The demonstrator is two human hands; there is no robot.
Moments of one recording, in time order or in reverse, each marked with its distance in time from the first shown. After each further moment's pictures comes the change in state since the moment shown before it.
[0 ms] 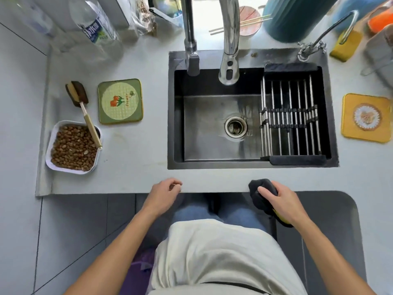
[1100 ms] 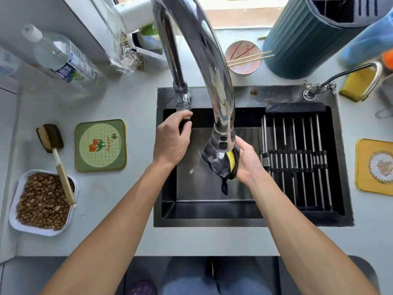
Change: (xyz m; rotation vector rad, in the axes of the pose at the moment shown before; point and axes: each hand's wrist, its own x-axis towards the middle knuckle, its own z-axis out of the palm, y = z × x) left_hand 0.177 0.230 -0.093 -0.019 0.623 0.639; right_hand 0.216 -0.212 -0.002 1.371 -0.512 0.108
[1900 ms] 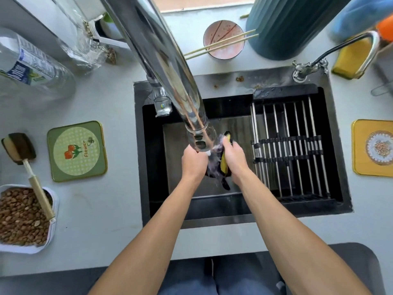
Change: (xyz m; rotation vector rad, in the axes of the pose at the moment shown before) left_hand -0.054 0.017 0.106 -0.487 -0.312 -0.740; right_hand 0.034 0.020 -0.044 -0.642 0.603 -0.147
